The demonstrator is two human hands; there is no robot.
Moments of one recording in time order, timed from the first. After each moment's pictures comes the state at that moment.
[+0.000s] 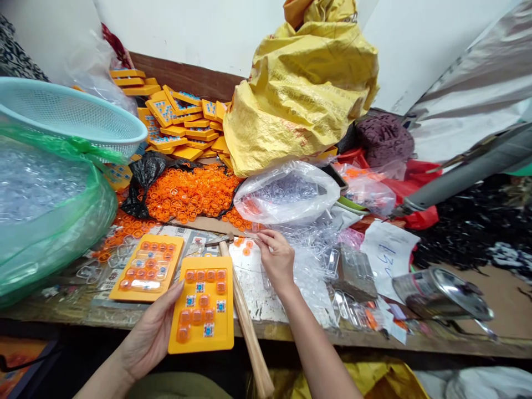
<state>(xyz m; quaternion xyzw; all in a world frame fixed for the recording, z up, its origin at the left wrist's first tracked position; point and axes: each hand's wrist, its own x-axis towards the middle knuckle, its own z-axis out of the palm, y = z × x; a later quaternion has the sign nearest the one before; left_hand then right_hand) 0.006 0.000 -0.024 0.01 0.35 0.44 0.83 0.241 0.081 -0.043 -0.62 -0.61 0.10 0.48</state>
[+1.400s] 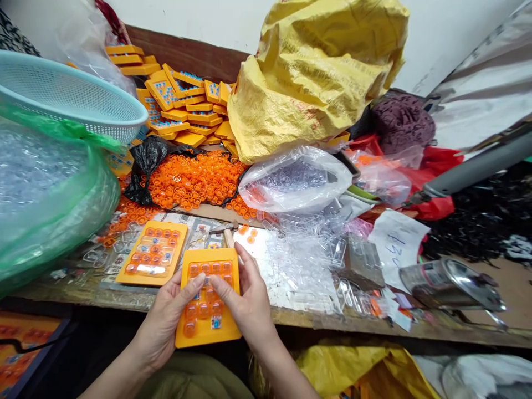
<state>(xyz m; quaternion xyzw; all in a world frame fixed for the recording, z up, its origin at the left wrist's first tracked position) 0.024 -0.010 -0.010 0.11 0.39 0.48 0.78 0.158 -0.008 -0.027 -0.54 -0.45 0.46 0.54</state>
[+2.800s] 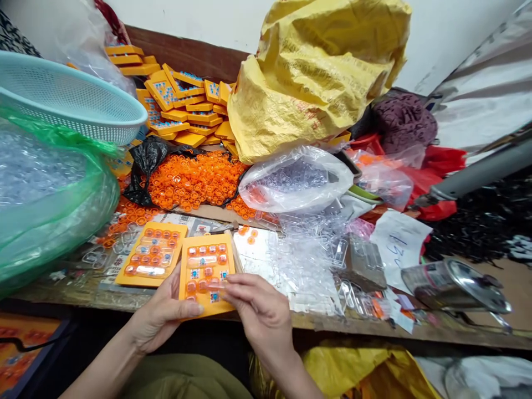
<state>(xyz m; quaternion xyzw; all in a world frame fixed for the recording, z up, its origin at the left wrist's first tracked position) 0.001 0.003 -0.026 0.20 0.25 0.42 0.85 0.177 -0.023 -0.011 -0.50 -0.64 0.25 0.54</state>
